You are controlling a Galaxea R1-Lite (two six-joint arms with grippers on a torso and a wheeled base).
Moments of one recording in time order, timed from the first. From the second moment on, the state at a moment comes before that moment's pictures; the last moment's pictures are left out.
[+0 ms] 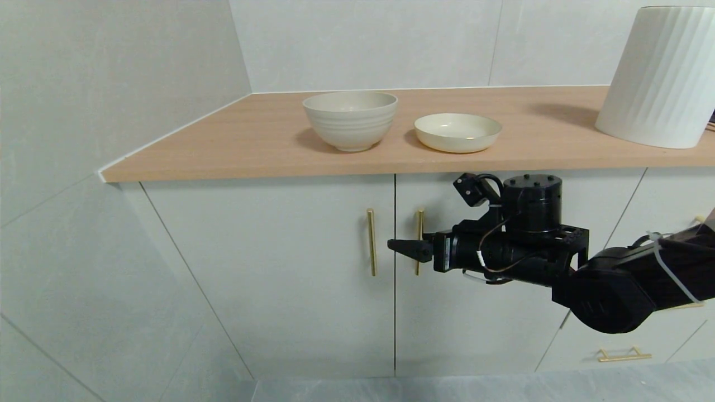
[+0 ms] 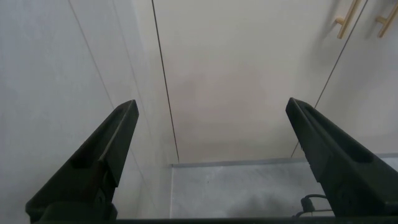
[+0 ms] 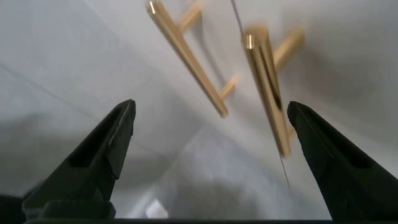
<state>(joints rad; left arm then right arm) 0.00 0.00 0.00 0.00 -0.03 0.01 0.59 1.94 -0.97 -0.74 0.33 0.30</state>
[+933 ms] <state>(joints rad) 0.00 0.00 0.00 0.00 -0.03 0.01 0.64 1.99 -0.96 -0.82 0.31 0.37</state>
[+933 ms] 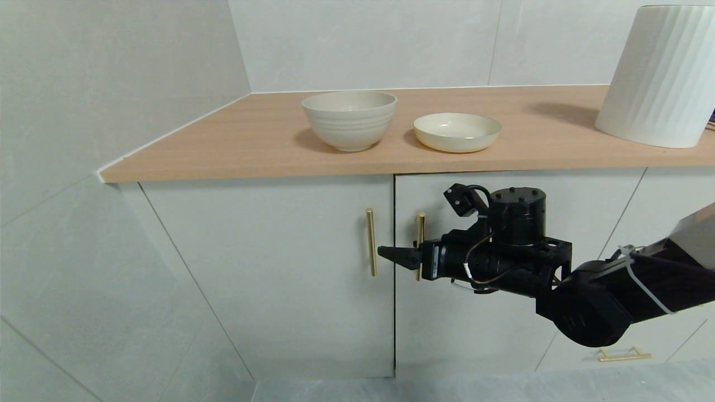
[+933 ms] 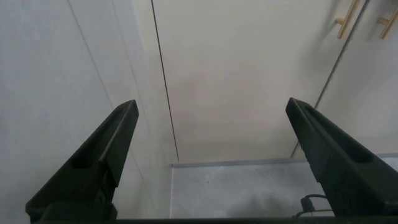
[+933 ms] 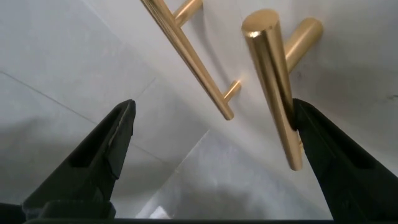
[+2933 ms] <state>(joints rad) -0.05 0.23 -0.42 0.11 -0.42 -0.04 0.71 1.59 -0.56 -0.82 0.44 0.39</state>
